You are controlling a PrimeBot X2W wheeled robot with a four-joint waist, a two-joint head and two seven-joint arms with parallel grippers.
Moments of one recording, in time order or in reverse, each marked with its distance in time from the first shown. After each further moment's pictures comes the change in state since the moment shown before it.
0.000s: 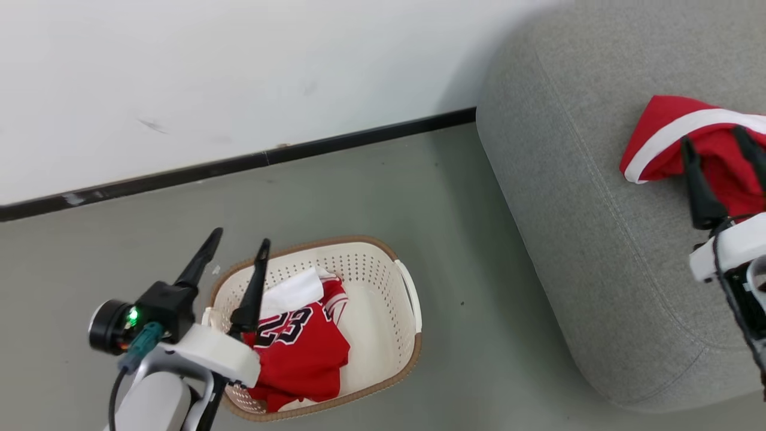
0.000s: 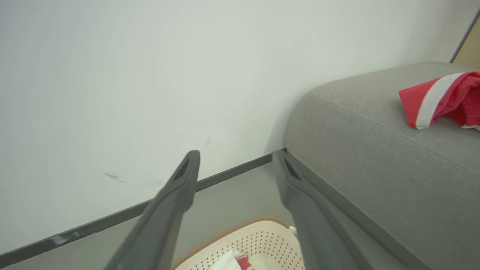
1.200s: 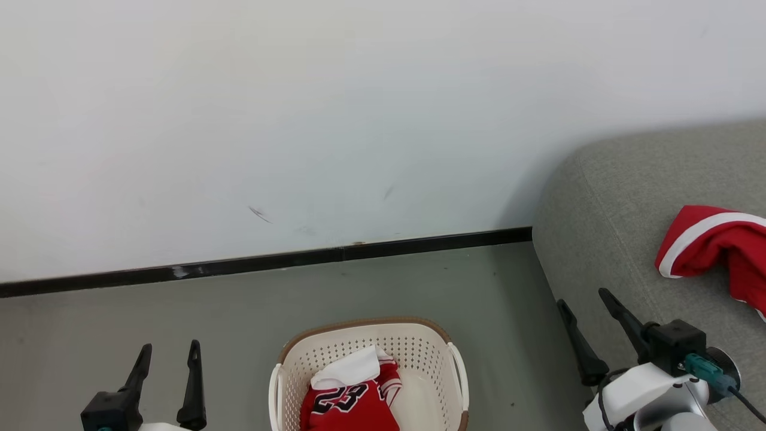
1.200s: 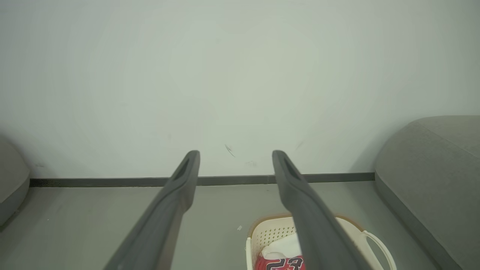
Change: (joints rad) left arm 0.331 -0.032 0.223 -0.018 -0.027 0.121 -0.009; right arm 0.379 0.237 0.076 -0.120 -0.103 0.000 -0.001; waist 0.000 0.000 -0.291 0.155
